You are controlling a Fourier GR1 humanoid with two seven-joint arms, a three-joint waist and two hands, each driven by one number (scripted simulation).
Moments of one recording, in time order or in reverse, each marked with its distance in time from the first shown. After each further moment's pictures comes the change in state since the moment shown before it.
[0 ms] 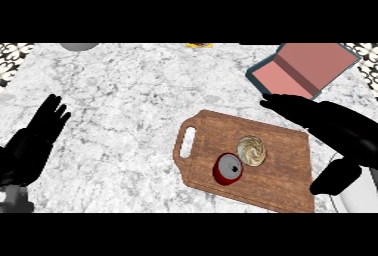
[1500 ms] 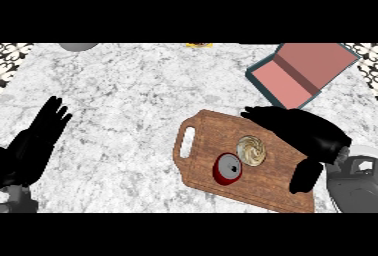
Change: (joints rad) left arm -0.005 -0.096 0.096 0.019 -0.089 -0.105 0.011; right arm 0.011 0.290 -0.049 0.080 0.296 0.271 0.053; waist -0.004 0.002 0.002
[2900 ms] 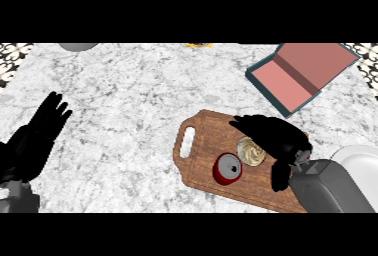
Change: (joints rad) left arm -0.036 -0.056 0.058 -0.021 -0.055 -0.041 0.059; right arm 0.026 0.162 0.048 0.140 0.352 0.004 -0.061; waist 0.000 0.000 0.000
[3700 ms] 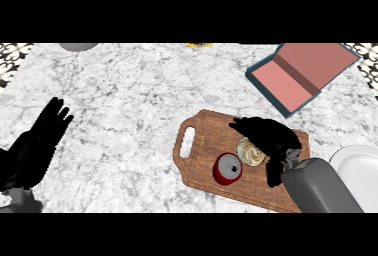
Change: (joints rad) left arm 0.039 -0.038 0.008 -0.029 -0.030 -0.020 -0.008; right arm 0.003 0.046 -0.016 0.146 0.142 -0.072 -0.109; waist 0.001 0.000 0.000
